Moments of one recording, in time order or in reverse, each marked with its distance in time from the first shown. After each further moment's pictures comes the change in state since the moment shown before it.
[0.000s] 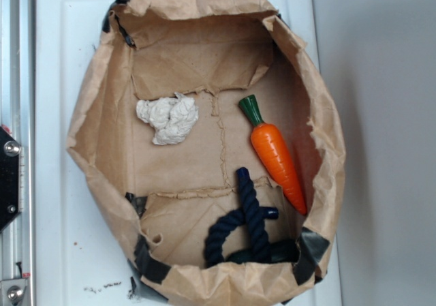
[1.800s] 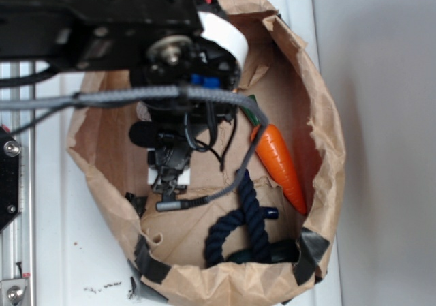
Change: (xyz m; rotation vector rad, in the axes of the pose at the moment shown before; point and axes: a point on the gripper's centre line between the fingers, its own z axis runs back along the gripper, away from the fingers) arm 0.133 0.057 -0.136 -0.066 -0.089 -0.068
